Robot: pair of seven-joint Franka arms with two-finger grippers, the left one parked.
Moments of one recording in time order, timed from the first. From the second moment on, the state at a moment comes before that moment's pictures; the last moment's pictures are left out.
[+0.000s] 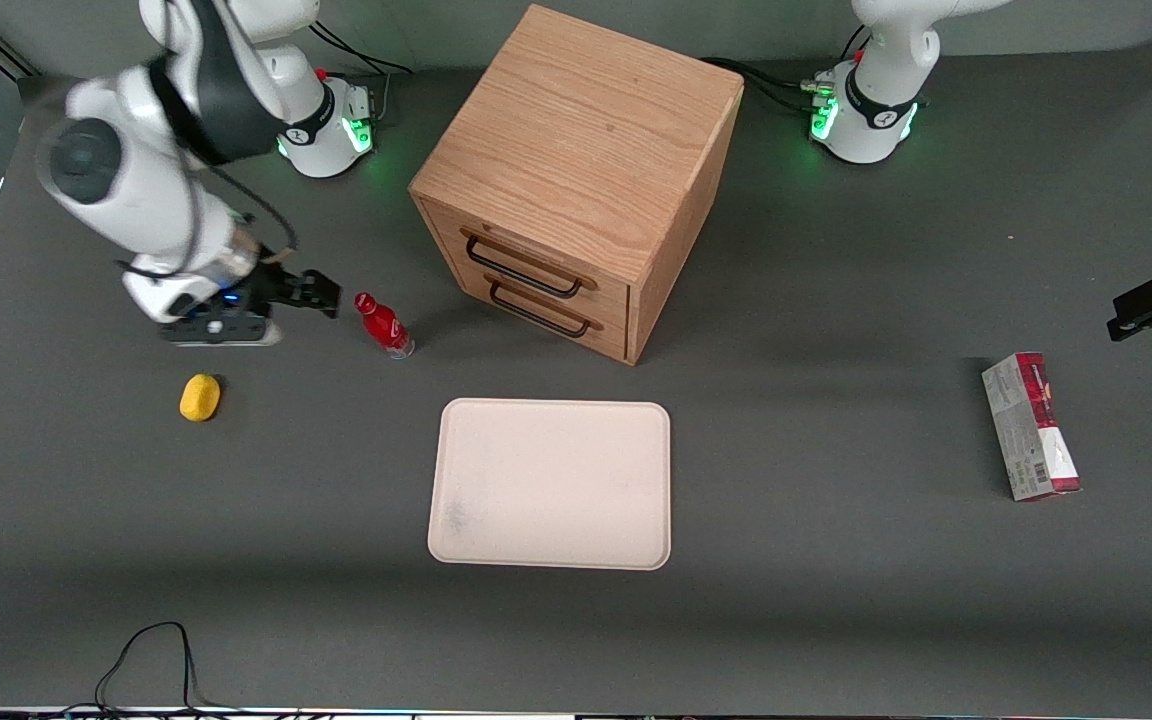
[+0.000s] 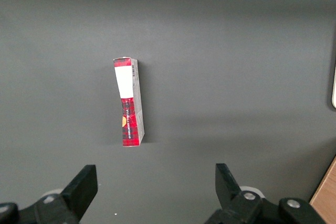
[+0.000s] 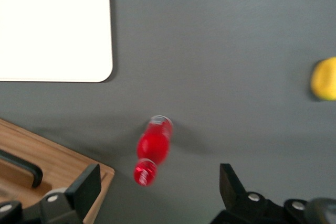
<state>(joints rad) 0.23 -0.07 0.07 -2.20 0.06 2.09 0.32</state>
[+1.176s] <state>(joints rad) 0.24 -0.04 0.16 -2.46 0.06 2.40 0.41</state>
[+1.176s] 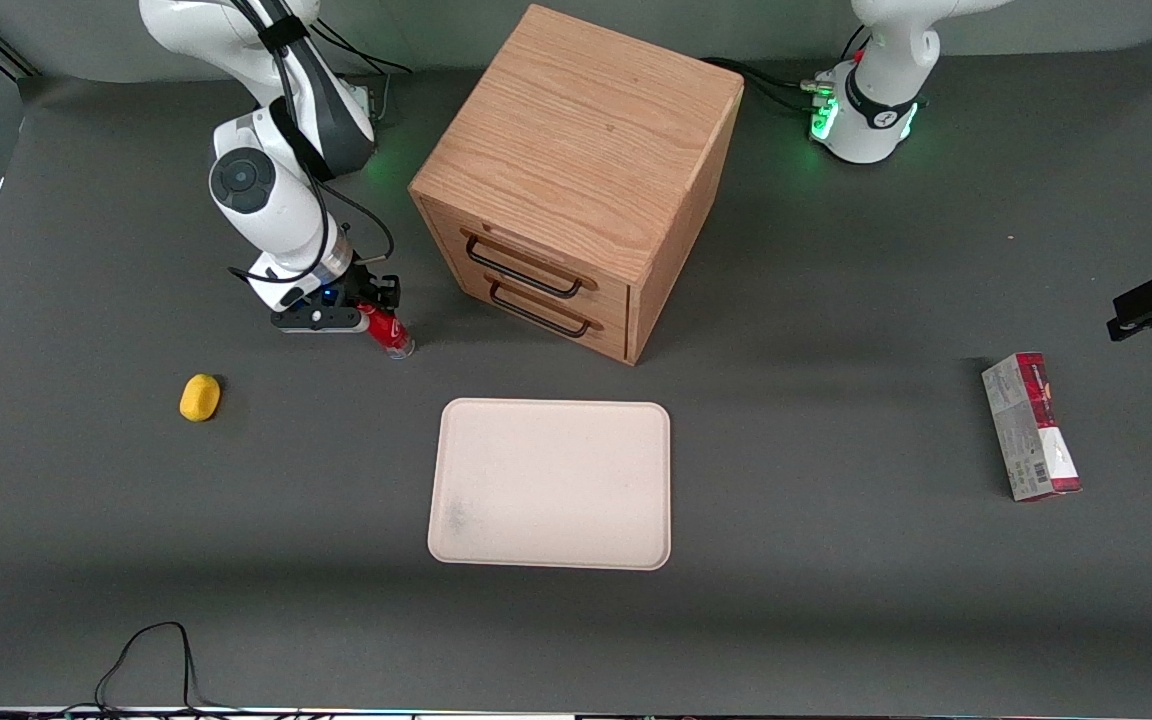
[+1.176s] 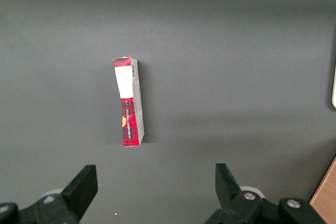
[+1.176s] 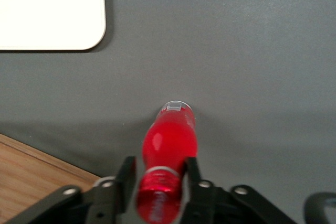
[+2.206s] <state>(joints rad) 0.23 0.20 0.16 -1.47 0.01 1.64 0.41</state>
